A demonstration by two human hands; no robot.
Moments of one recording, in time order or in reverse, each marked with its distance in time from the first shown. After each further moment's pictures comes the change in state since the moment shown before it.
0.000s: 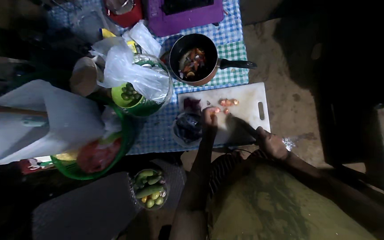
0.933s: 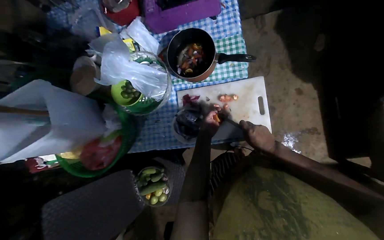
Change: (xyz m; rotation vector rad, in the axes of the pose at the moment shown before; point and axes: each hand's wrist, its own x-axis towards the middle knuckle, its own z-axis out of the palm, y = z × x) left_hand 0.000 0.006 -0.001 -0.943 -0.201 -0.635; right_hand 0.003 -0.047 -0.008 -0.075 0.042 -0.251
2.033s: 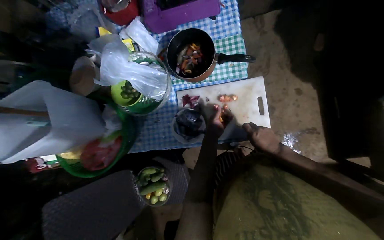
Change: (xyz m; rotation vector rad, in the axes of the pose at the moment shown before) left_hand 0.006 -0.017 0.018 -0.092 0.048 -0.101; right_hand -0.010 0.012 -0.001 -0.048 -0.006 -0.013
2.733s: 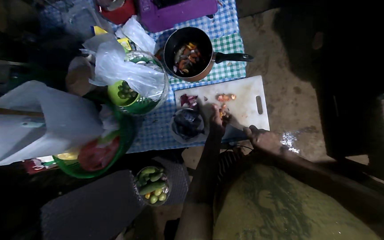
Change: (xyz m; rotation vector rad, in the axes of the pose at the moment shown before) left_hand -0.009 -0.009 0.020 0.151 0.132 0.125; right_hand -0.018 0.000 0.006 -0.095 0.030 -0.030
